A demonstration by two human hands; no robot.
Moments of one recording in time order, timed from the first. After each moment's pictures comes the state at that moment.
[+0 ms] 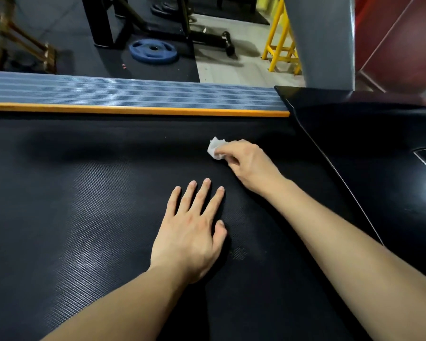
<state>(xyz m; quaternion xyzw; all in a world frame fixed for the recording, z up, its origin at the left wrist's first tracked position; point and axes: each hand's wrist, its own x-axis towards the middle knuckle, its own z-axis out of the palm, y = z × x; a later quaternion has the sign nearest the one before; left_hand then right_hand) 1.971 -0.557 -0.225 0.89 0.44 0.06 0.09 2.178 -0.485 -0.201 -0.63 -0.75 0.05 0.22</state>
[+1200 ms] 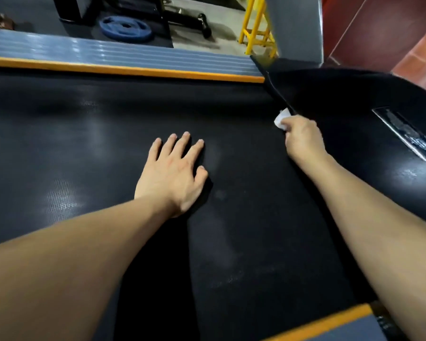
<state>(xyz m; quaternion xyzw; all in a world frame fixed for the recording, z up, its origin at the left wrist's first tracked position) 1.972 -0.558 -0.231 0.89 0.45 0.07 0.08 2.273 -0.581 -0.205 -0.86 -0.48 -0.06 0.14</state>
